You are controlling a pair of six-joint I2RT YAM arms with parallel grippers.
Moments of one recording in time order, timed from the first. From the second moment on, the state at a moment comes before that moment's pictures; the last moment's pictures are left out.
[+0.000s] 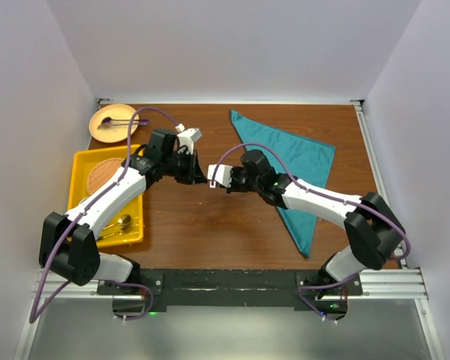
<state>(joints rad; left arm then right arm) -0.42 1.38 1.05 -0.46 0.47 -0.30 0.77 1.53 0.95 0.00 -0.17 -0.80</state>
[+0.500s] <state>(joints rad) -0.28 1.27 1.08 -0.43 0.29 -0.39 0.59 1.72 1.20 -0.20 -0.13 -0.33</state>
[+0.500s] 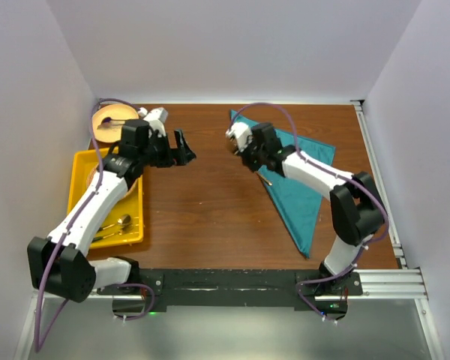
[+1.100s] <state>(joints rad) -0.26 1.27 0.95 -0.21 0.36 -0.50 0.34 2.05 1.50 -0.59 -0.02 -0.05</state>
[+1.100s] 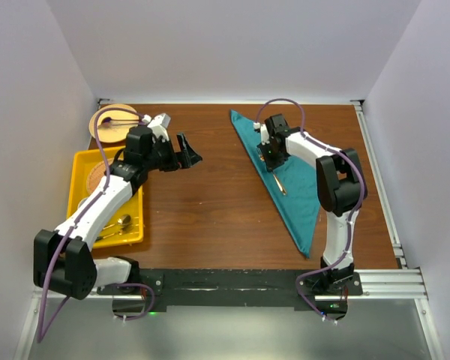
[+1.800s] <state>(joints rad) -0.26 1.30 0.94 -0.13 0.44 -0.52 0.34 2.08 1.54 -0.61 -0.05 0.04</state>
